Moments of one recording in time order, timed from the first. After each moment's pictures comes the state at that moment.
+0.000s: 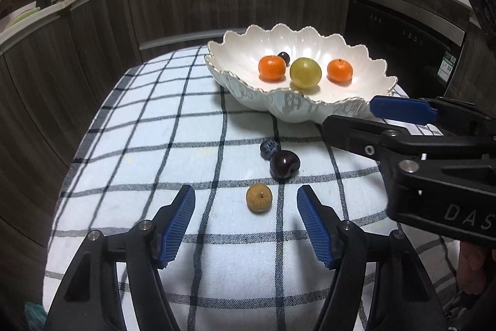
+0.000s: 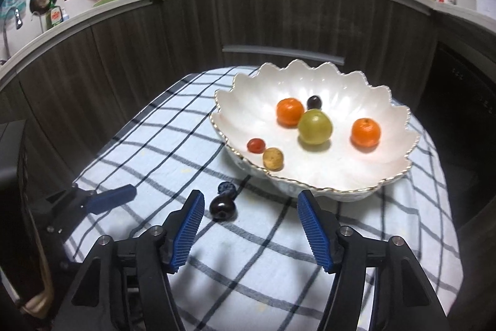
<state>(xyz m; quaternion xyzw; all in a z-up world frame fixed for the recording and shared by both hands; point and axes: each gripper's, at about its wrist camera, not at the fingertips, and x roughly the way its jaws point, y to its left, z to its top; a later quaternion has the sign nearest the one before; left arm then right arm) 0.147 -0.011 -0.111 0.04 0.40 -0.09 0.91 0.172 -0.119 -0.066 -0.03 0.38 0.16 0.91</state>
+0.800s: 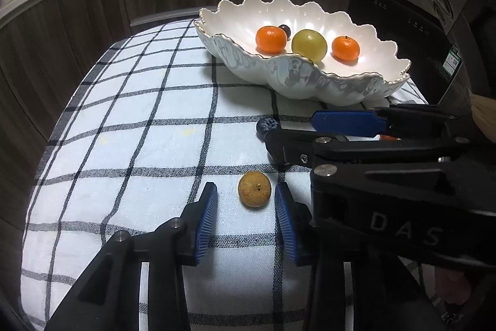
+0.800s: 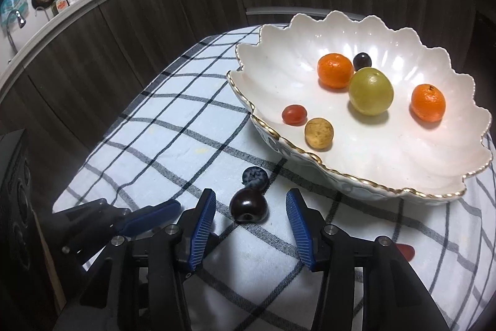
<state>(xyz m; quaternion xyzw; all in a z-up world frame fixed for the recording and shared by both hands) 0.167 -0.013 -0.137 0.02 0.45 -0.10 0.89 0.214 -0.096 -0.114 -0.01 0.46 0.23 0.86</state>
